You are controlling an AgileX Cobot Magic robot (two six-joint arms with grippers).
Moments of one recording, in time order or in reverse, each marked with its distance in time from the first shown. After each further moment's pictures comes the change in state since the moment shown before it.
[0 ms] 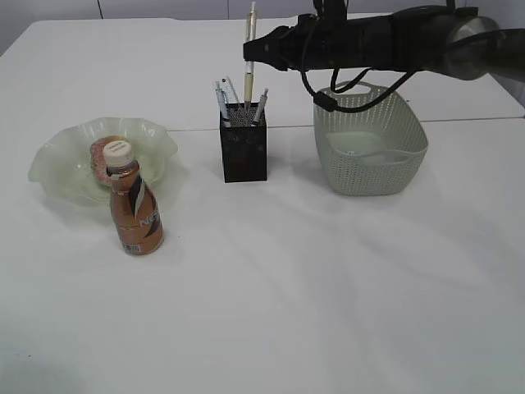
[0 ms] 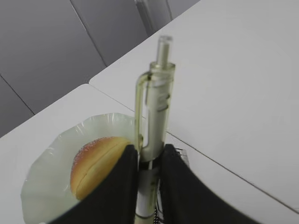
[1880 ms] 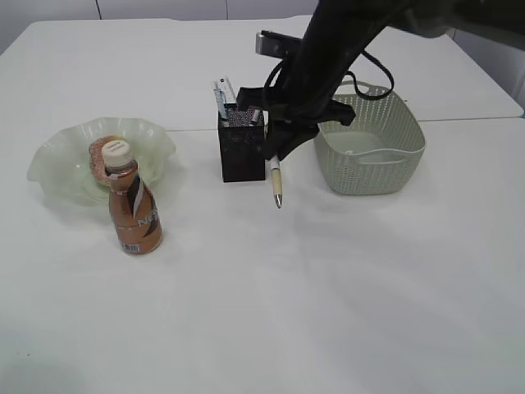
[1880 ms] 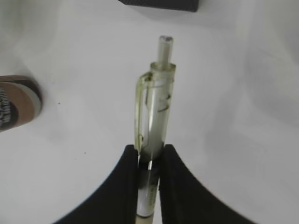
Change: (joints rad) left arm 0.000 0.000 0.000 0.005 -0.032 0.000; right arm 0.206 -0.141 -0.004 -1.217 0.432 1.523
